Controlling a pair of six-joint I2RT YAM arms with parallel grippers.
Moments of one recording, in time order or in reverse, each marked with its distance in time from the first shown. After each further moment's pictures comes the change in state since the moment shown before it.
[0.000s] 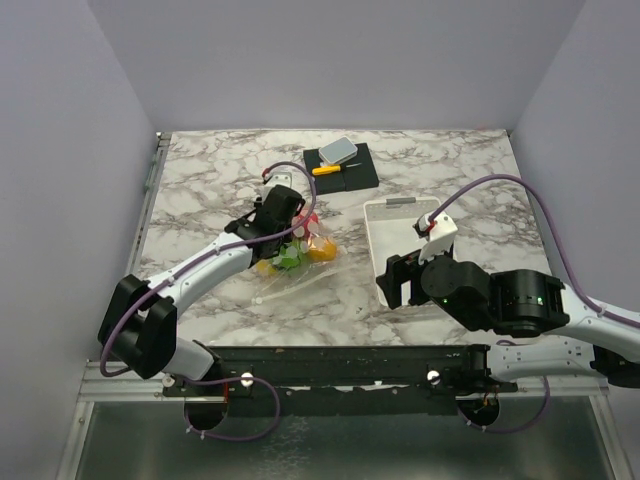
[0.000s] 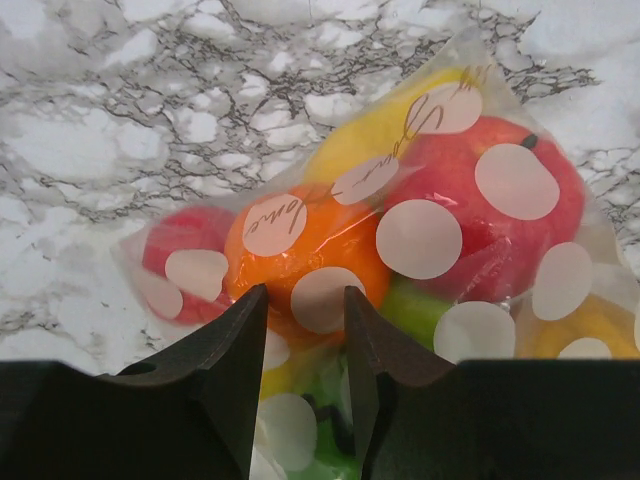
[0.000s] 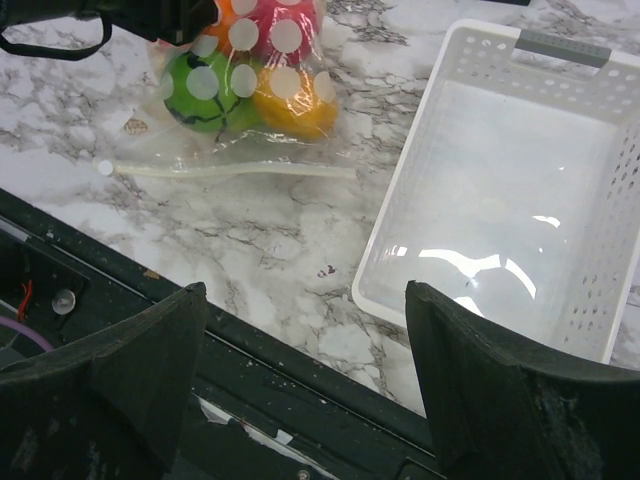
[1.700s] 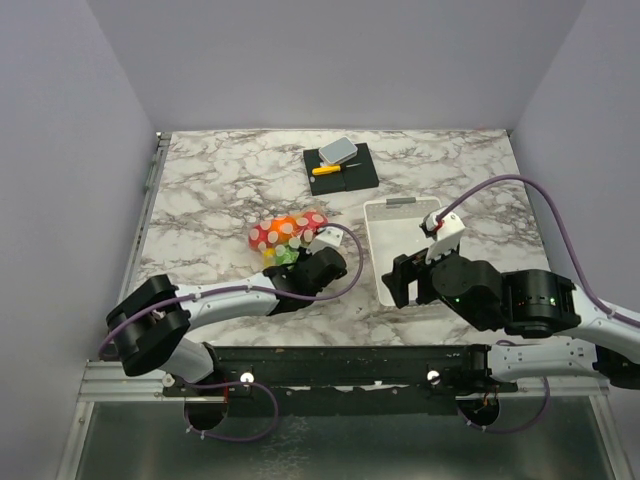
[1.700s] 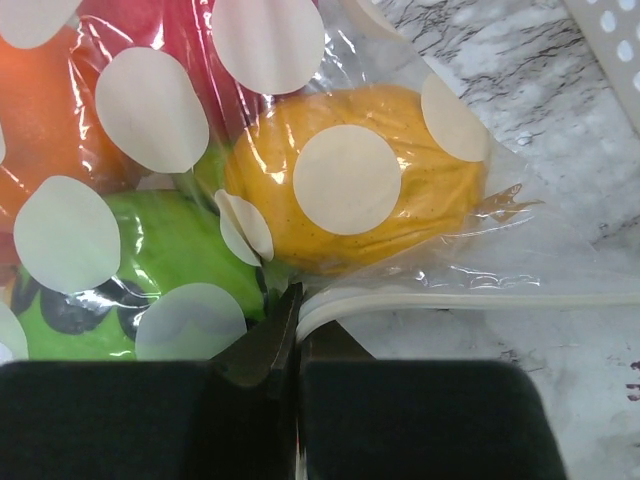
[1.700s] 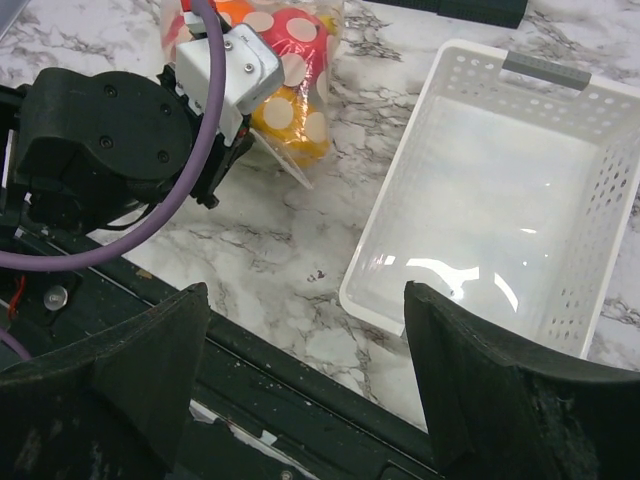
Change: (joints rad) left arm -0.414 0.026 -0.233 0.223 -0.144 0.024; right arm 0.000 -0.033 0.016 -0.011 0.001 -0.060
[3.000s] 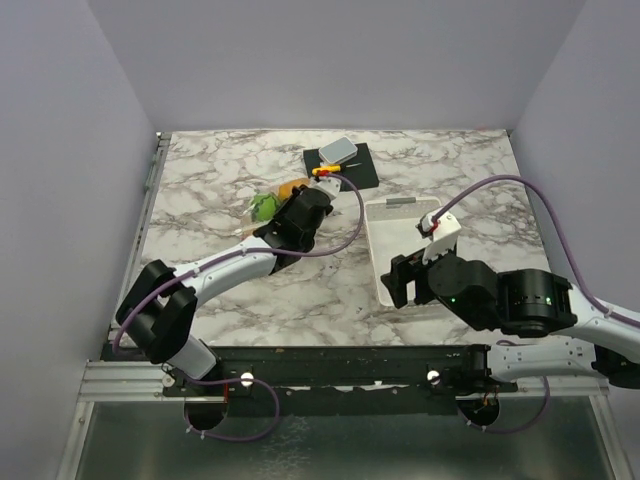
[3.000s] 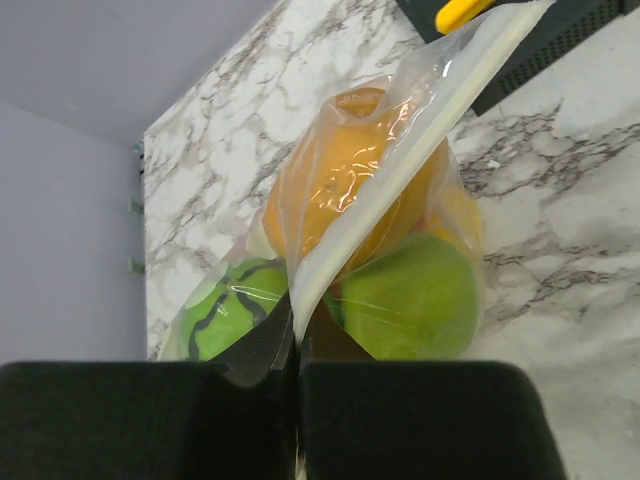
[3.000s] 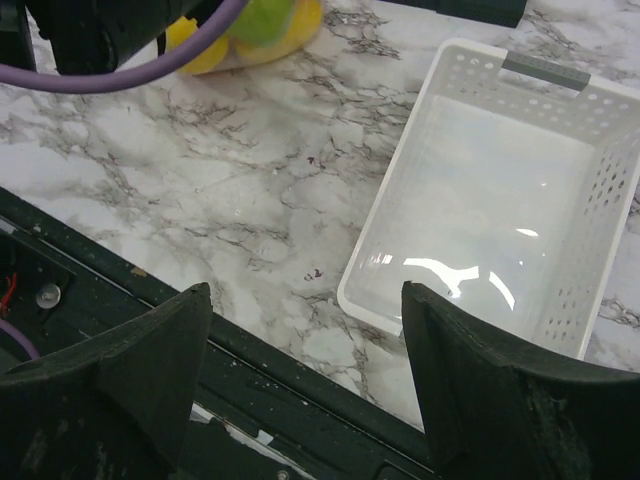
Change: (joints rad) left arm 0.268 0.085 0.245 0.168 -0.165 0.669; right arm 0.000 0.033 0.000 0.004 0.000 -0.007
